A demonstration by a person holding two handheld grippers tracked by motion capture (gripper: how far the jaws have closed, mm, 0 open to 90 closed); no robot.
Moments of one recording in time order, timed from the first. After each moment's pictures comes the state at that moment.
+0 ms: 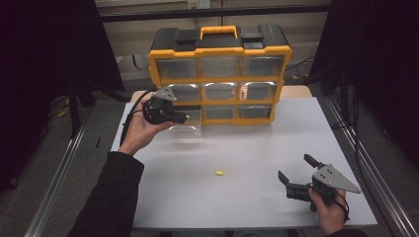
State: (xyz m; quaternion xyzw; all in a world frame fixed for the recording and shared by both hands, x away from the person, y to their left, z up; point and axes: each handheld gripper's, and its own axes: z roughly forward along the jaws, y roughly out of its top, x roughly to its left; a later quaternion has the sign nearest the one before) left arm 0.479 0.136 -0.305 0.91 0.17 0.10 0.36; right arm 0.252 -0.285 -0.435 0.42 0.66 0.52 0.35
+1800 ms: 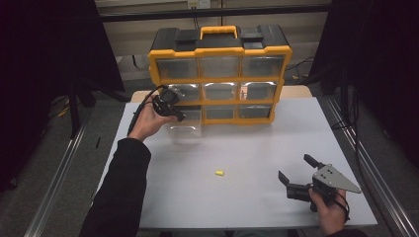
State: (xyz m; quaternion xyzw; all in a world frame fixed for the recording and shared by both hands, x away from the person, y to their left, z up) left arm 0.531 0.125 -0.343 0.94 0.22 0.09 0.26; right arm 0.252 -0.285 -0.435 0.42 0.66 0.52 0.35
